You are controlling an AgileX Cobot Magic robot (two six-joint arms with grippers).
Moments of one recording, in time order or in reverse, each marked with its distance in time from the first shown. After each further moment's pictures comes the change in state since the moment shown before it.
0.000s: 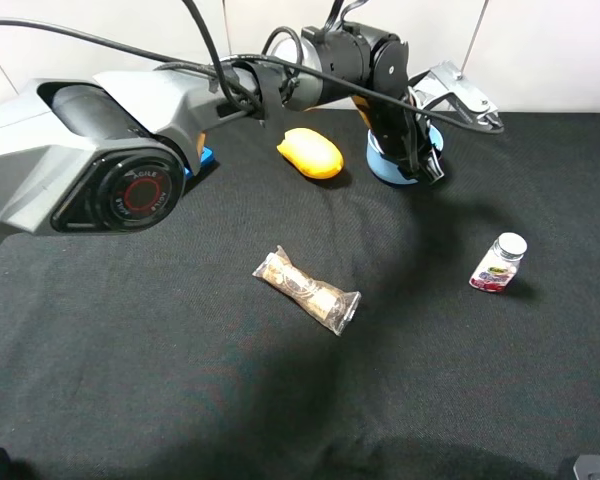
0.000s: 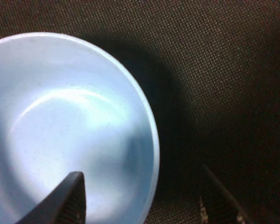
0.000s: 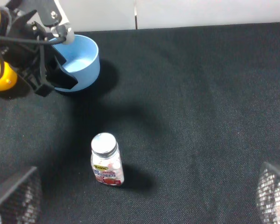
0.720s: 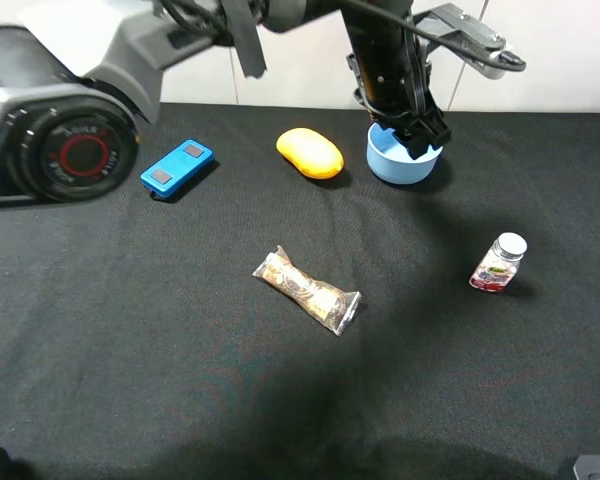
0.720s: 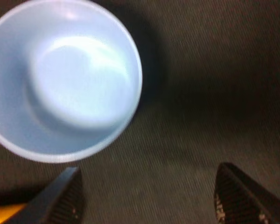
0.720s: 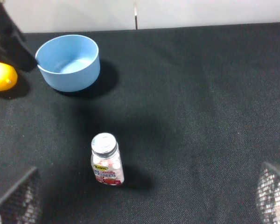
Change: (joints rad) left arm 0.000 -0.158 -0.027 0.020 0.371 -0.111; right arm 0.000 0.000 0.000 0.000 0.000 0.000
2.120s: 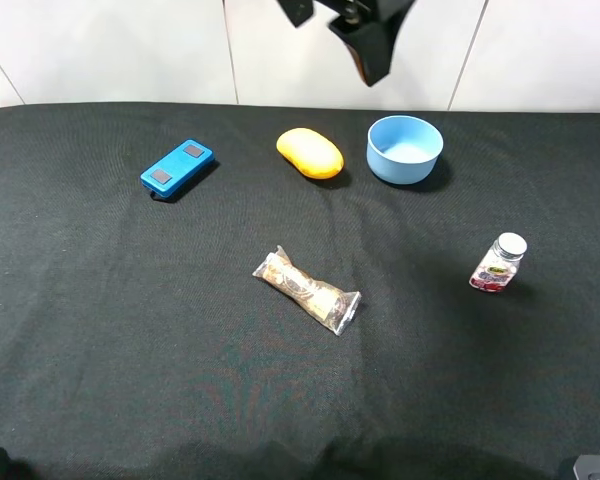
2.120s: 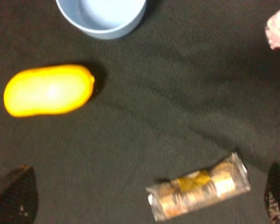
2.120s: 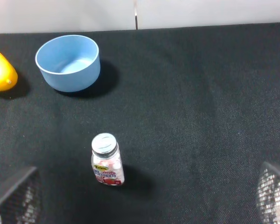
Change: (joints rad) left arm -0.002 -0.594 0.439 0.048 0.153 -0.091; right arm 0.000 0.000 0.000 0.001 0.000 0.000
